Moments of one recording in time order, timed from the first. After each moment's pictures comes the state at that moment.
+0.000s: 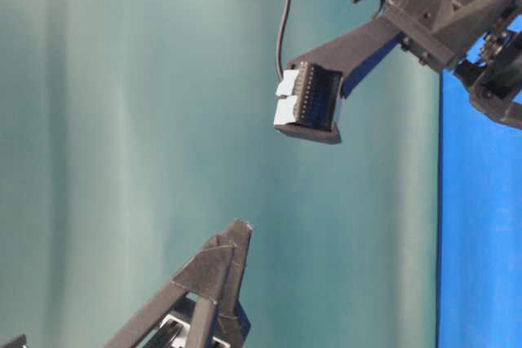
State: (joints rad) left arm -0.05 -0.36 0.76 0.02 -0.12 -0.09; right arm 0.10 0.22 0.64 -0.49 -0.16 0.83
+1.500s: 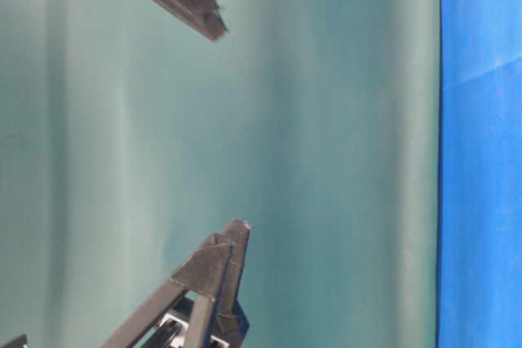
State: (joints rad) left arm -0.04 -0.37 0.76 0.02 -0.12 -0.09; right arm 0.14 -0.52 0.69 -0.59 0.37 0.81
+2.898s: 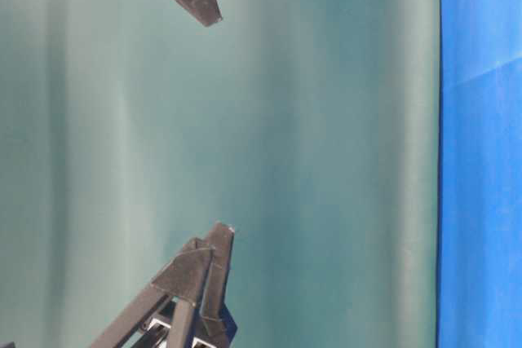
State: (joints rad) left arm -0.04 -0.39 0.76 0.02 -0.12 -0.09; right arm 0.07 -0.60 0.82 -0.65 0.14 0.83
